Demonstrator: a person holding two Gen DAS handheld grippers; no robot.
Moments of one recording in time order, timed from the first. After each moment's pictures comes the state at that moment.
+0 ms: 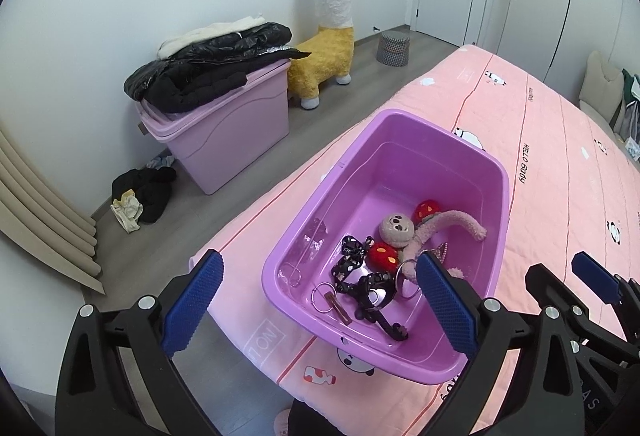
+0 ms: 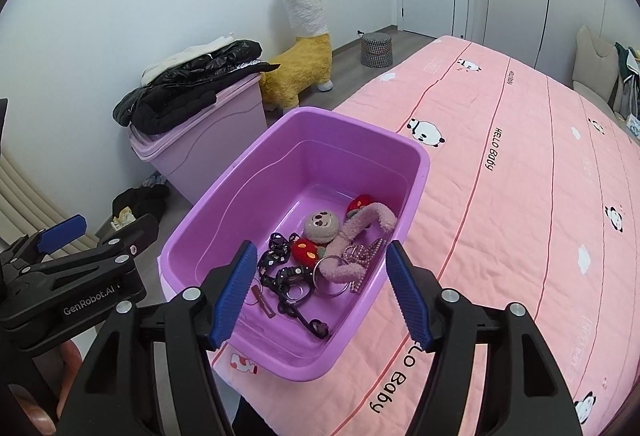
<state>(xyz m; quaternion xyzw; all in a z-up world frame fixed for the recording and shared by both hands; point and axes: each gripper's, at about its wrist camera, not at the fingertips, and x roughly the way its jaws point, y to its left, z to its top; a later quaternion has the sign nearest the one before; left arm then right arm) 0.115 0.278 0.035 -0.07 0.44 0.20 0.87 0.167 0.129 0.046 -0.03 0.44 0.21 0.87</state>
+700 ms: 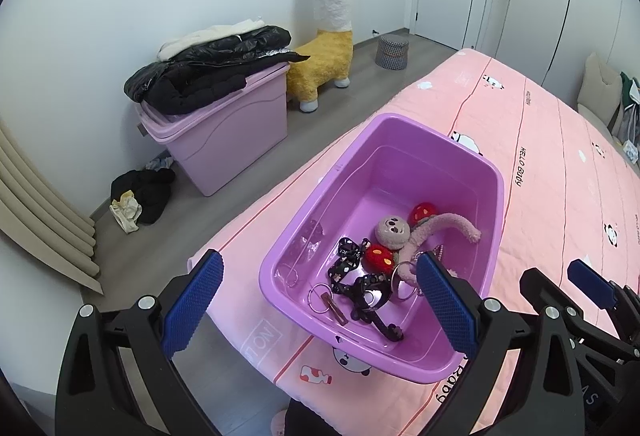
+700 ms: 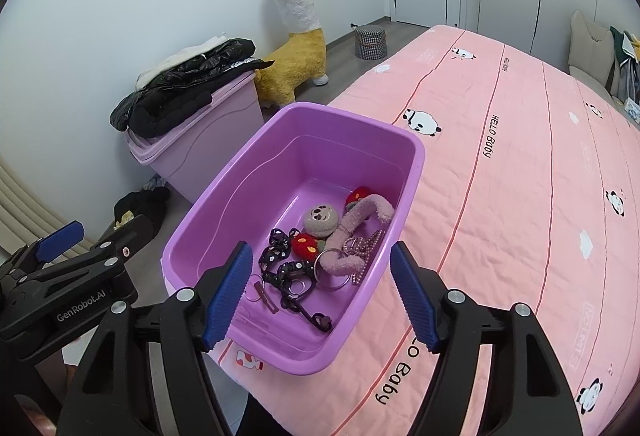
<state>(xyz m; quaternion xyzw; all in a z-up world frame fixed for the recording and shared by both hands) 0.113 0.272 0.040 -0.08 0.43 0.20 0.88 0.171 0.121 0.047 -0.01 0.46 0.20 0.87</state>
